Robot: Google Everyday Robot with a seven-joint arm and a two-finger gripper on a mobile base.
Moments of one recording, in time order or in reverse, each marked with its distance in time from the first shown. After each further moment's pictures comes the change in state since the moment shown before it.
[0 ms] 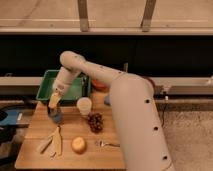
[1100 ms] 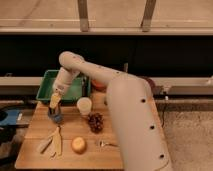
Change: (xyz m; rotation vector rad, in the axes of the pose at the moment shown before) arm 0.004 -0.008 0.003 0.010 0.024 0.008
